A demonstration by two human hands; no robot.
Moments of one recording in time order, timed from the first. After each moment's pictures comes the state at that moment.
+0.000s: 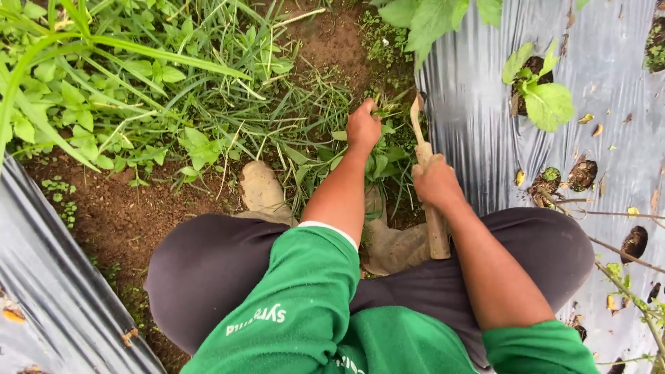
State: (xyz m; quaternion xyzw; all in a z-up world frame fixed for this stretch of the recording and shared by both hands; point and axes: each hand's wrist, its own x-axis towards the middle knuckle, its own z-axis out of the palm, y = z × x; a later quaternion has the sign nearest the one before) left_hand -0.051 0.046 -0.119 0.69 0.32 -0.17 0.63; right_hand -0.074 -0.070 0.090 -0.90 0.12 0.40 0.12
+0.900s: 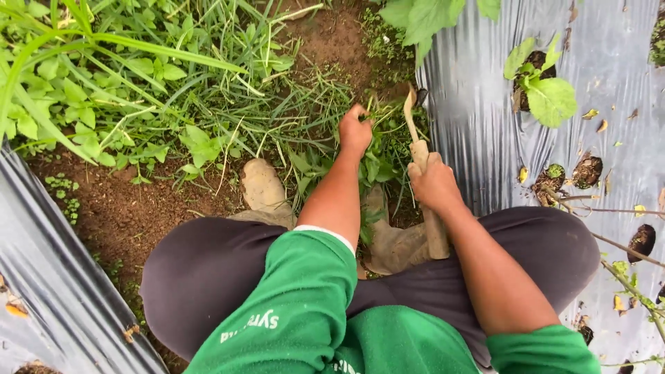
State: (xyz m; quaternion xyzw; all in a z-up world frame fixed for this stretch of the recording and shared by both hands) left_hand -0.068 0.051 -0.135 0.64 0.34 -0.11 0.68; right_hand -0.079 -0.068 0.090 -0.91 0.09 0.38 0.16
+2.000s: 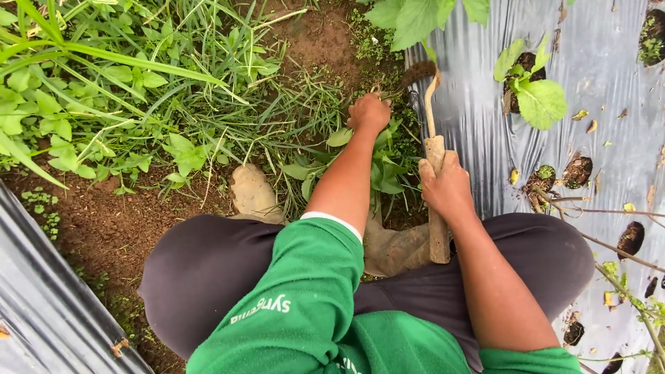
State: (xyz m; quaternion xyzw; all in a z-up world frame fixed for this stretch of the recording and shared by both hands) left_hand 0.023 0.000 -0.200 0.72 0.32 -0.31 0.53; right_hand -0.069 -0.115 0.079 -0.96 0.04 0.26 0.11
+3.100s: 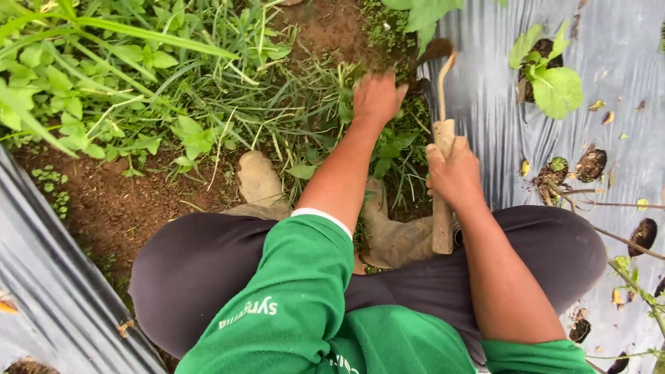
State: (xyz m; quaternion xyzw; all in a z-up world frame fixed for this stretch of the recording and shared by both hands) left_hand 0.002 0.044 -0.112 0.88 0.15 -0.07 0.45; right_hand -0.068 -0.068 0.125 -0.93 0.12 0.30 0.16
